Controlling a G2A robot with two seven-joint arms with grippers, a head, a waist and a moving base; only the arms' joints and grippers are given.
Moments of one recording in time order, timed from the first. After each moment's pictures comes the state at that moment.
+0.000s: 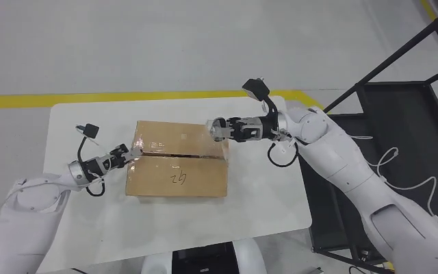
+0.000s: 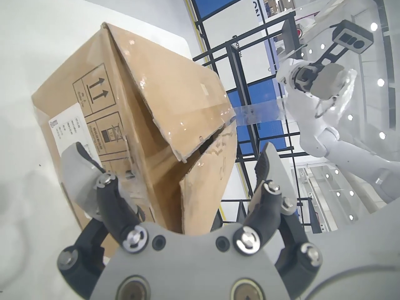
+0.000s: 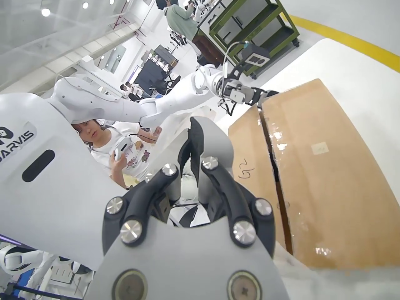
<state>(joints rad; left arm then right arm) 1.30 -0.91 -1.39 -1.47 -0.08 -0.50 -0.91 -0.76 -0.97 0.82 -1.39 0.52 -0.85 0.97</state>
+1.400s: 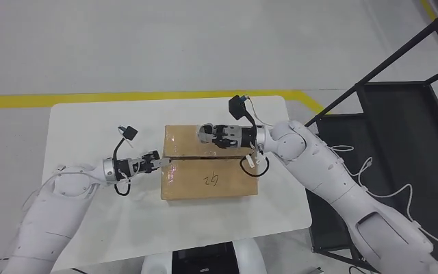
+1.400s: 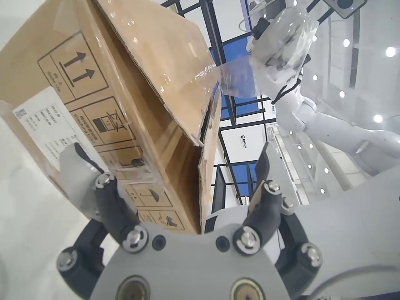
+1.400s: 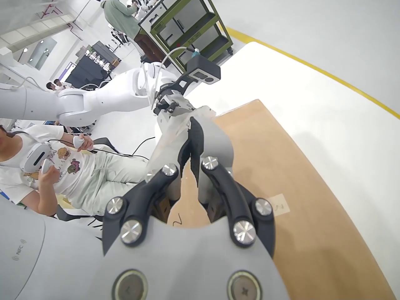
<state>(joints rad) 1.13 -0.96 -1.14 -1.34 -0.21 -0.56 -1.03 -0.85 -1.05 0.80 -1.36 -0.17 -0.80 0.49</state>
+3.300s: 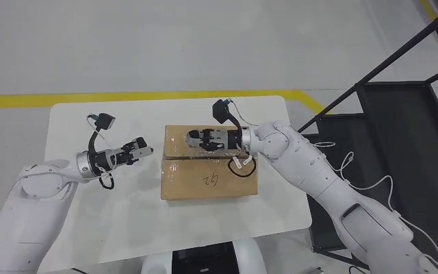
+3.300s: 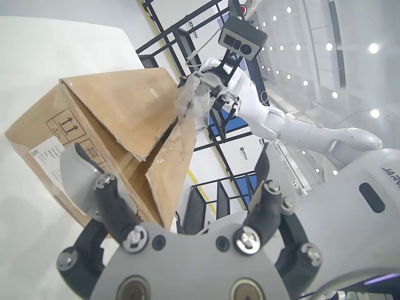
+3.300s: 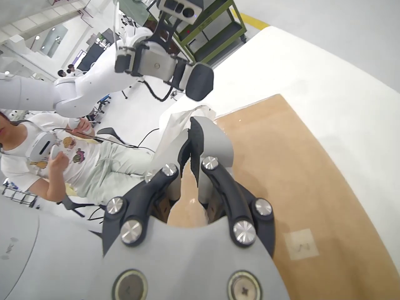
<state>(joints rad) 1.22 -0.92 -1.32 -1.51 -0.31 -0.53 -1.06 -0.79 -1.15 0.74 -1.23 -0.24 -0.86 0.44</state>
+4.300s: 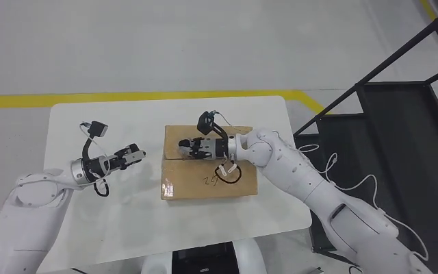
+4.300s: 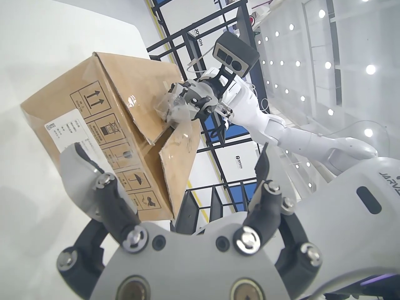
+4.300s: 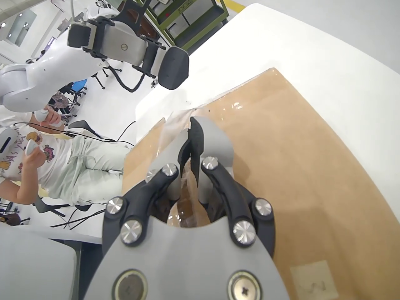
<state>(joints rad) 1.28 -0.91 -1.37 -1.49 -0.32 -0.53 -1.06 -0.78 -1.24 0.65 -1.13 -0.43 -0.79 0.34</state>
